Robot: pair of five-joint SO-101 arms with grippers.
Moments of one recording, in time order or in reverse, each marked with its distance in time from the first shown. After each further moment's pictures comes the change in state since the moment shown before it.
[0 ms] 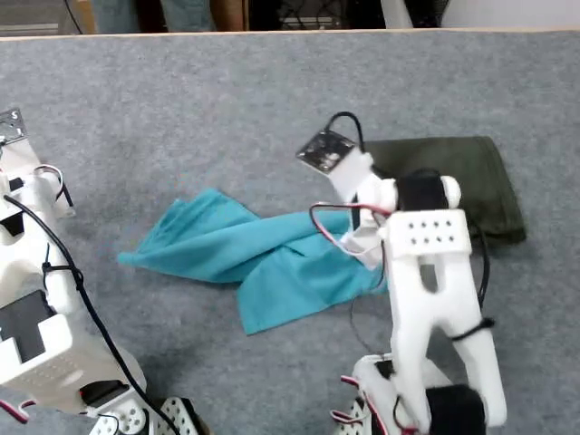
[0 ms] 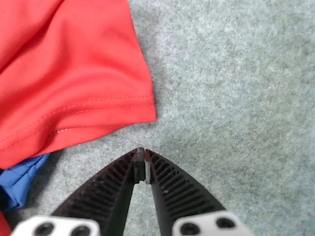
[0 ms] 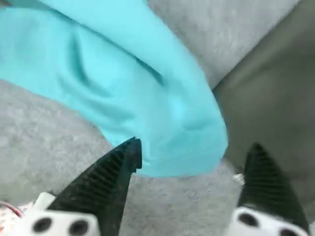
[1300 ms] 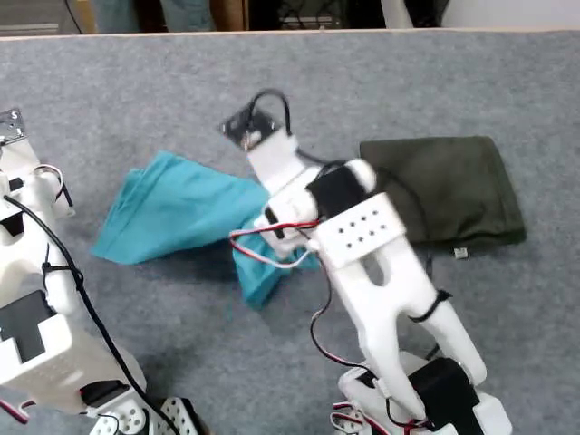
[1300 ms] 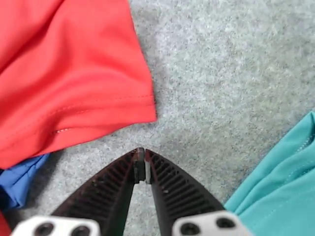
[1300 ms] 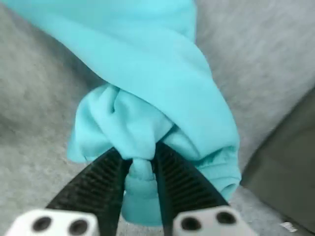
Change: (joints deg) left arm 0.0 0.0 0.0 0.0 0.0; right arm -22.7 9.5 -18.2 1.1 -31.4
